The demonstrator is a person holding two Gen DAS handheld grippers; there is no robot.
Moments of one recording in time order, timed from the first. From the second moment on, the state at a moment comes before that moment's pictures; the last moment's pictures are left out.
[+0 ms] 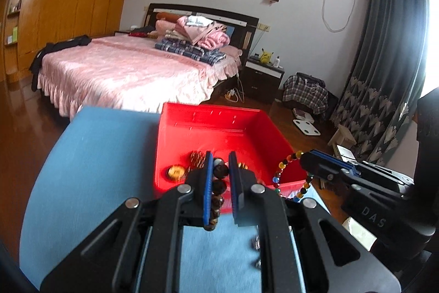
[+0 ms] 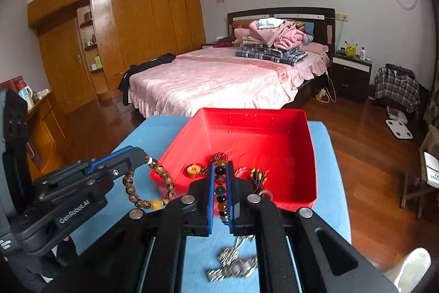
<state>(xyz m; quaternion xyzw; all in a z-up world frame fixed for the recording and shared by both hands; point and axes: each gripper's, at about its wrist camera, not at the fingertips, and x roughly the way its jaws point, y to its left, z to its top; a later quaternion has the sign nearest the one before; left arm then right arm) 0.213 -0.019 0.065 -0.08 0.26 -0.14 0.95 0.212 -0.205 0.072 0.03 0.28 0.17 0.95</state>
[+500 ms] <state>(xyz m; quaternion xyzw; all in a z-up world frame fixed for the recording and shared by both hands) 0.304 -0.038 0.075 -0.08 0.25 -0.13 0.96 0.292 -0.221 0.068 0.04 0.28 0.14 0.95</state>
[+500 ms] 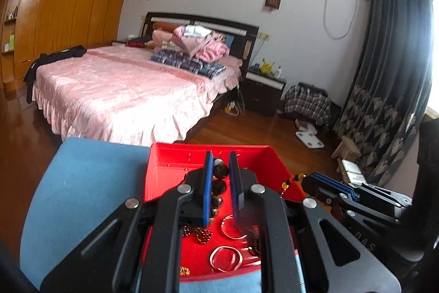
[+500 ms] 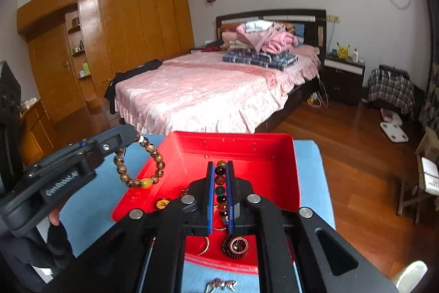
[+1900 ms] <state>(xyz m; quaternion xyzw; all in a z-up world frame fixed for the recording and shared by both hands) 0.173 0.033 -0.032 -0.06 0.36 -0.06 0.93 0.174 -0.208 -0.043 0.04 0.39 0.02 0.92</state>
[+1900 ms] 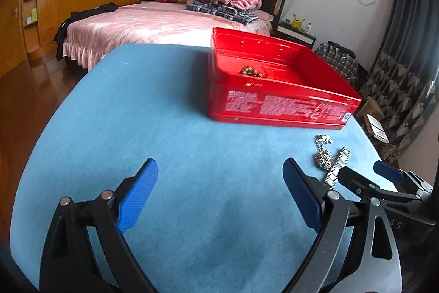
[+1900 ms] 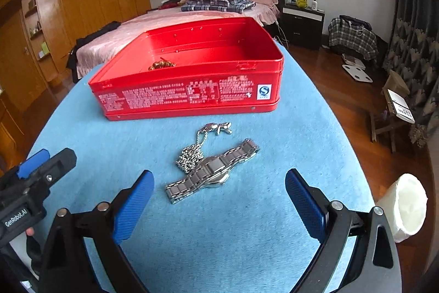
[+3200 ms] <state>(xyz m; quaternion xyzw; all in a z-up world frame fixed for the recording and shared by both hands) 0.168 0.018 -0.035 -0.05 0.36 -0.07 0.93 0.173 -0.237 -0.059 0.02 0.43 -0.06 0.90</state>
